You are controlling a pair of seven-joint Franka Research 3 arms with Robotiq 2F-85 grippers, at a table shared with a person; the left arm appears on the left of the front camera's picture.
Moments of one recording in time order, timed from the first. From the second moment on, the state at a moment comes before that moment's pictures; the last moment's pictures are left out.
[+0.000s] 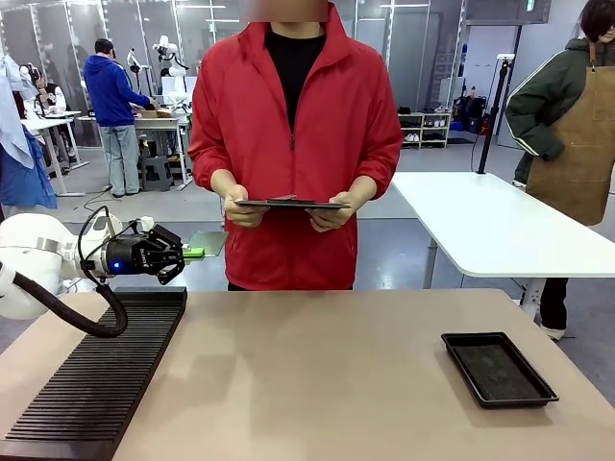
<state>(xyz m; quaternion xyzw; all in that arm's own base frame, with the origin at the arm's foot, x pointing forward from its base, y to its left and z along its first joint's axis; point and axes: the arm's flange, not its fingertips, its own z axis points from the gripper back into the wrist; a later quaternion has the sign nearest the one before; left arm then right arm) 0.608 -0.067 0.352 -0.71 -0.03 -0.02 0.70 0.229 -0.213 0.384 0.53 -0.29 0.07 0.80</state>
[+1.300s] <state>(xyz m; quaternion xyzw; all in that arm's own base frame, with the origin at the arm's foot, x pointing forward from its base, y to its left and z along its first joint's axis) 0.608 -0.067 0.352 -0.71 -0.03 -0.02 0.70 0.229 -0.213 0.384 0.53 -0.29 0.07 0.80</state>
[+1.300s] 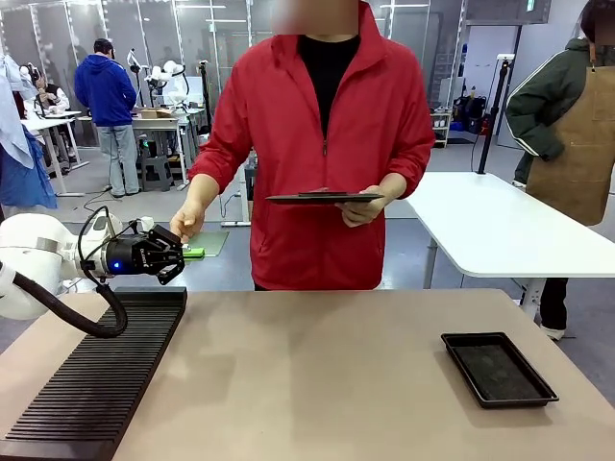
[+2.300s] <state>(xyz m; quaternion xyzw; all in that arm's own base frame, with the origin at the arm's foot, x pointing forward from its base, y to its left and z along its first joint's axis) 0.608 -0.068 0.352 -0.71 -0.03 -0.02 0.70 0.229 -0.213 0.384 0.53 -0.29 0.07 0.80</state>
